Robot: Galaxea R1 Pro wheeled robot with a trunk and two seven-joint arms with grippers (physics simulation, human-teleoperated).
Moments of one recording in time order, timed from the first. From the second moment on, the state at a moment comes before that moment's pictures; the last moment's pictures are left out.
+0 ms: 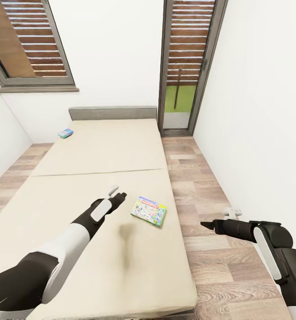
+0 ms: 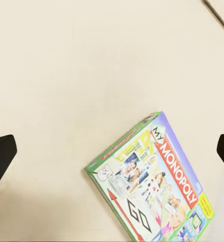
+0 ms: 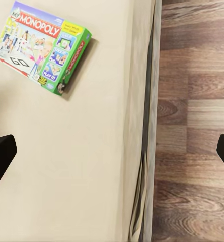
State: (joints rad) left arm -1.03 -0.08 -0.24 -0.38 0.99 0.19 0.27; right arm -0.46 -0.27 -0.10 -1.46 -0.22 1.04 0.48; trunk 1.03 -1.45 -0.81
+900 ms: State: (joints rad) left arm -1.05 -0.04 -0.24 -0.37 0.99 0.20 0.26; right arm -0.45 -0.28 -0.10 -1.48 -0.22 1.04 0.48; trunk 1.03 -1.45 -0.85
